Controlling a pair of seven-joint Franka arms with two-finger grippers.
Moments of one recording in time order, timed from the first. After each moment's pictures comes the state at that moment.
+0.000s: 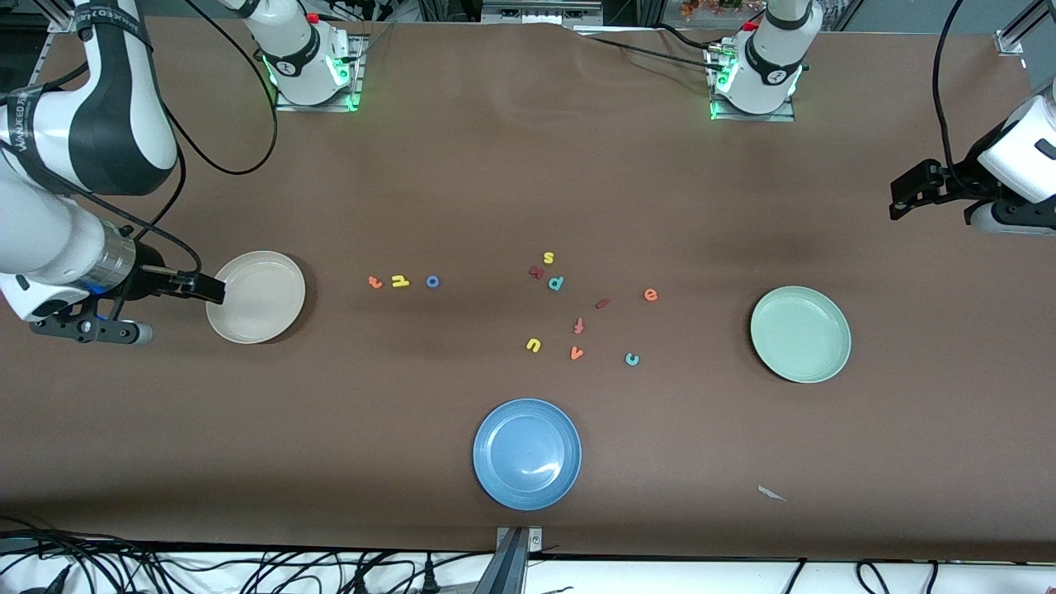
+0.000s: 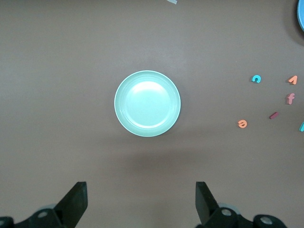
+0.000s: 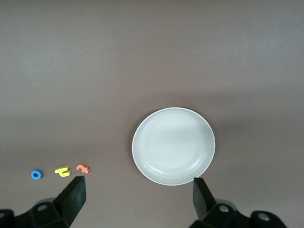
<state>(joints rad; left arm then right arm) 0.07 0.00 -0.09 -1.63 0.03 1.61 0.04 0.11 0.31 -0.05 -1.54 -0.01 1.77 0.17</state>
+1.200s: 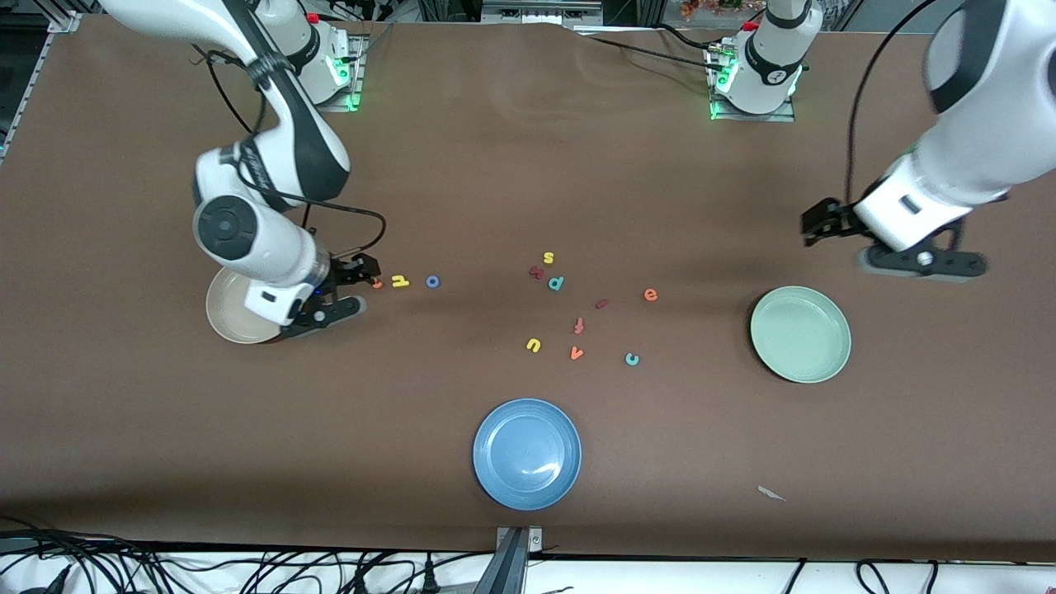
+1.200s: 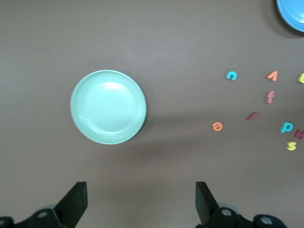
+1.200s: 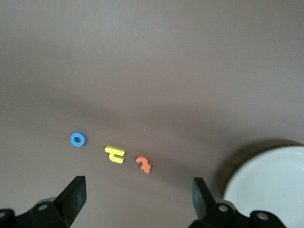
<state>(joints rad) -0.06 0.12 -0.12 -1.65 0.01 1.69 -0.10 0.15 0.40 0.21 -1.85 -0.02 2.14 -0.05</state>
